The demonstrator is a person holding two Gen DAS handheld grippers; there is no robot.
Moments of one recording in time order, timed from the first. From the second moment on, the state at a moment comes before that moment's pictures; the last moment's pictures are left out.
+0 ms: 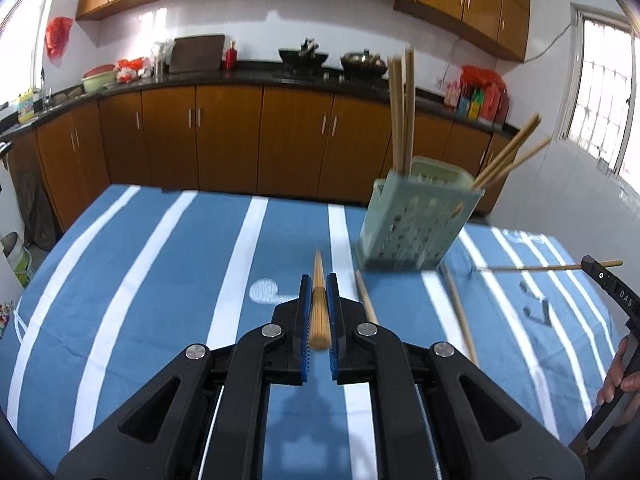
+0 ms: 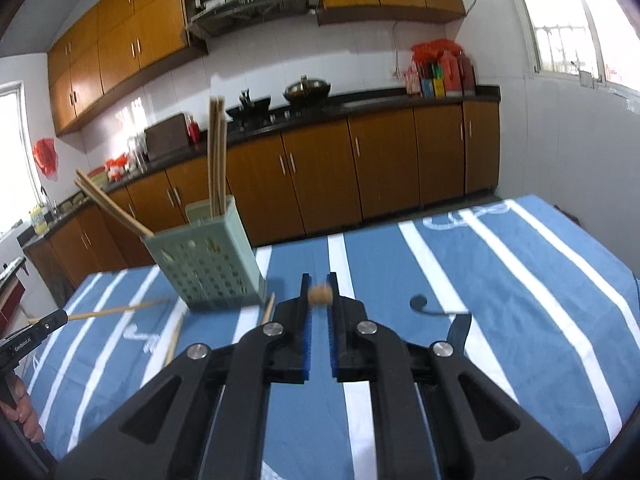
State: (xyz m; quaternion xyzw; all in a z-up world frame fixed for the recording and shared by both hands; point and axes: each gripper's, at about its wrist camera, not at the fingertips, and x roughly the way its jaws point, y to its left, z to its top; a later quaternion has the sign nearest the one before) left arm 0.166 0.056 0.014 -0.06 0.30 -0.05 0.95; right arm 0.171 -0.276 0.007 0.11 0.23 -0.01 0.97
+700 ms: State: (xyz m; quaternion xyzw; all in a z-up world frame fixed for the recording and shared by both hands) left arm 0.163 0.057 0.065 -0.06 0.23 -0.06 0.97; right arm 0.167 -0.263 0.062 0.08 0.17 0.02 0.98
